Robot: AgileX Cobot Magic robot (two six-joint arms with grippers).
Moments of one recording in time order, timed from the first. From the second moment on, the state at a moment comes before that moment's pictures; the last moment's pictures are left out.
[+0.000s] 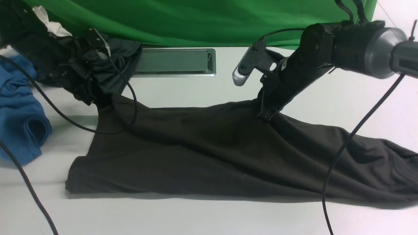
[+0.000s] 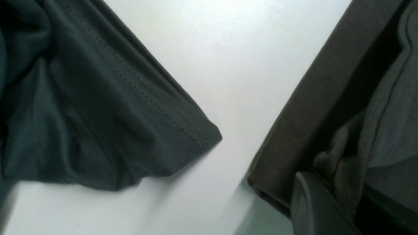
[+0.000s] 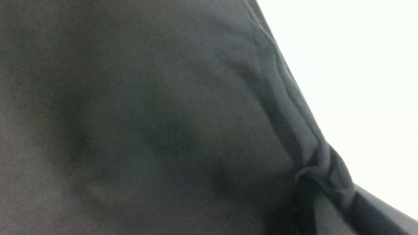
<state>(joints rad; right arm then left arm) 0.37 2.04 -1.55 0.19 0.72 -0.72 0.18 2.15 -1.73 -0.41 1.11 1.30</state>
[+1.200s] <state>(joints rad) 0.30 1.95 -1.55 -0.17 0.56 -0.31 0.18 1.95 -1.73 -0.39 1.17 0.94</state>
